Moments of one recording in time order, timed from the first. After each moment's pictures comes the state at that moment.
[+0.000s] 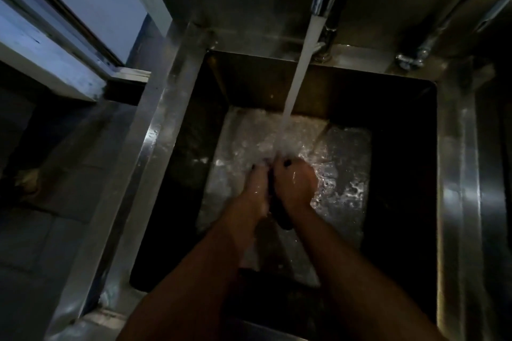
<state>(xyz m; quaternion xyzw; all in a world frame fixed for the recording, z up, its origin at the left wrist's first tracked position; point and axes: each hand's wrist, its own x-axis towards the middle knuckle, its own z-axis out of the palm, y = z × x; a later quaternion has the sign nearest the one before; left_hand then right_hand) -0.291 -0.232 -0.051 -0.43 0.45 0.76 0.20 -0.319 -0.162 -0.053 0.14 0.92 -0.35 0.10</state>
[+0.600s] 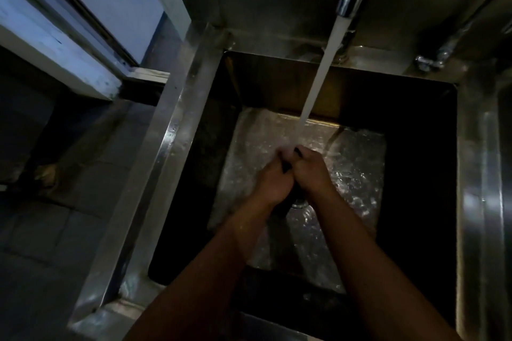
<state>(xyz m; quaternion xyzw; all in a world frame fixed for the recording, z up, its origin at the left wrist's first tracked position) -0.300 -0.238 -0.030 -0.28 0.77 0.53 0.21 -0.341 -0.152 -0.033 0.10 0.77 -0.58 0.26</state>
